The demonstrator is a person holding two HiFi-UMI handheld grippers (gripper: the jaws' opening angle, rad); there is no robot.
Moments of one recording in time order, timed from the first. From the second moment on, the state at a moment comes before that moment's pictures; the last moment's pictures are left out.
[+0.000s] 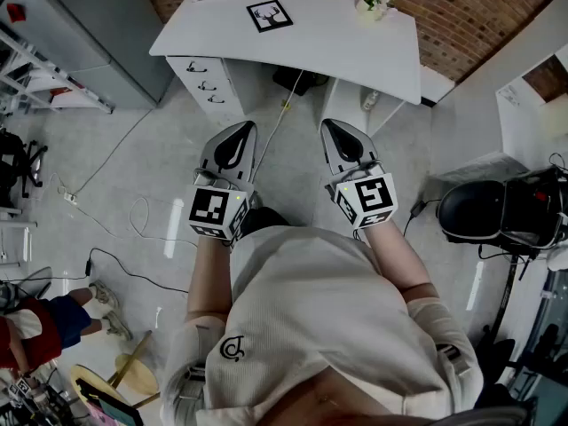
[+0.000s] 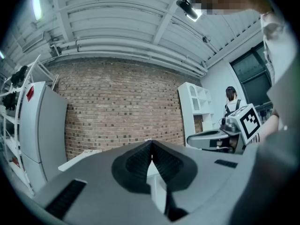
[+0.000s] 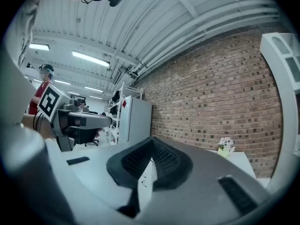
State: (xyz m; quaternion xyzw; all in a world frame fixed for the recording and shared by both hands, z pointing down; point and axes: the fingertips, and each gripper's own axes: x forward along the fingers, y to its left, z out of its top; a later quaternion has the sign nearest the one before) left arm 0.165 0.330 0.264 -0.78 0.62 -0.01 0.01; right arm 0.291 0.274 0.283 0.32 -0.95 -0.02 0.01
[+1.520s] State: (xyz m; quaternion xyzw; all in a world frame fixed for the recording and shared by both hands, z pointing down) left arm 0.021 0.139 0.329 -0.81 0.59 -0.01 -0.04; right arm 0.158 0.090 0.348 0.38 -0.92 0.04 0.06
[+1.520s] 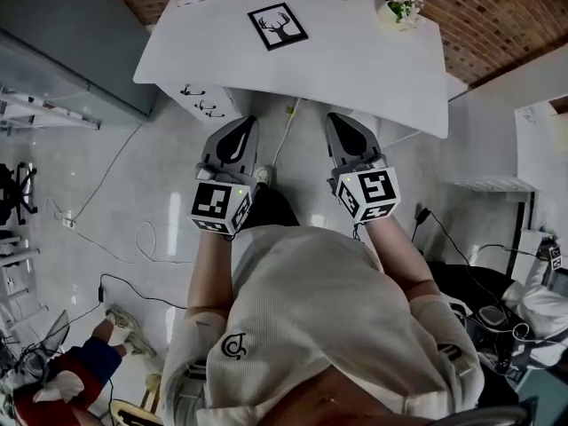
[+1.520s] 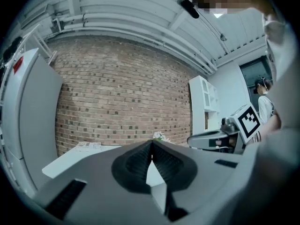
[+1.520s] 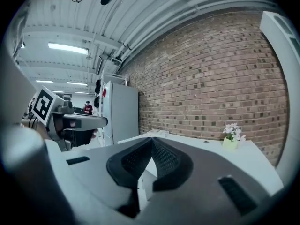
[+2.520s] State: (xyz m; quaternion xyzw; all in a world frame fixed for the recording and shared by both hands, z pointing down) left arm -0.105 -0.156 0.355 -0.86 0.51 -0.03 -0.09; right arm 0.027 -0.205 0.402 0.42 -0.88 0.11 0.17
